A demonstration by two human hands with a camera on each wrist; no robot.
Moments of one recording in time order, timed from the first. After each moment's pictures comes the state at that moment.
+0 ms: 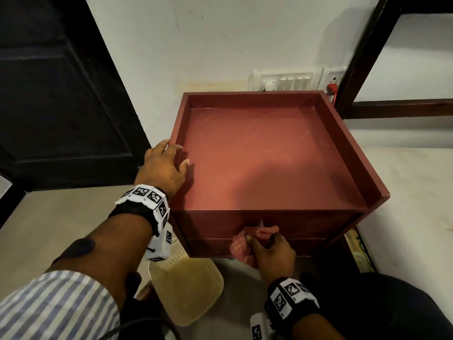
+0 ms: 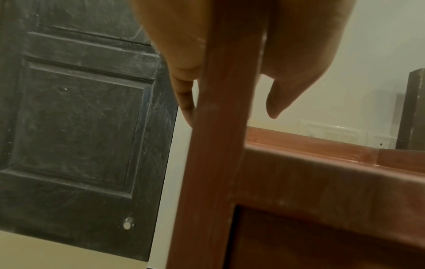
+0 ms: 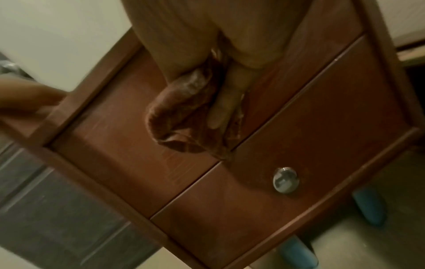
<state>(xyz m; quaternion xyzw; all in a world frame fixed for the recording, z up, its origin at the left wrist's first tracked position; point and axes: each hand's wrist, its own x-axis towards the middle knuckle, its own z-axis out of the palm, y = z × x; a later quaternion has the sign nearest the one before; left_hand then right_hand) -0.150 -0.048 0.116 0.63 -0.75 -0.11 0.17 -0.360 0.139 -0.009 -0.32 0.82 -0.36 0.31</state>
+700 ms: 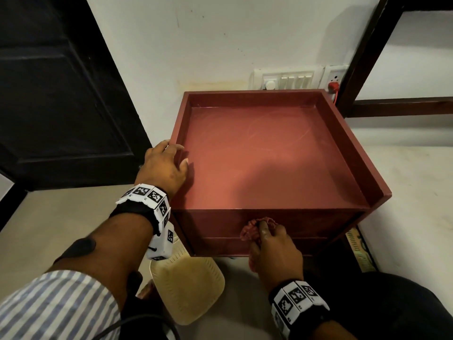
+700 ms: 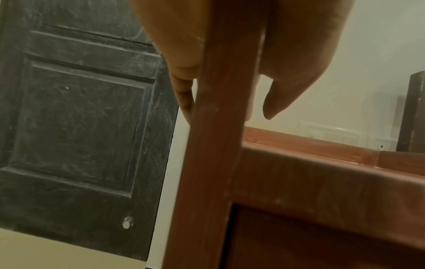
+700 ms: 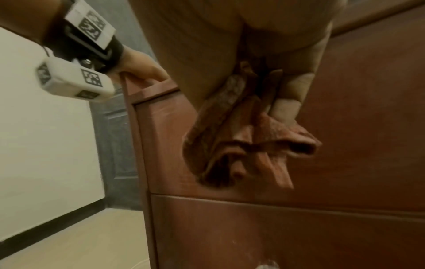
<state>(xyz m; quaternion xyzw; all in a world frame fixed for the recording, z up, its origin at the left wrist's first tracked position) -0.150 -0.046 0.120 0.63 -0.75 -0.11 0.17 -0.355 0.149 0.047 -0.55 0.82 -0.07 0.15</state>
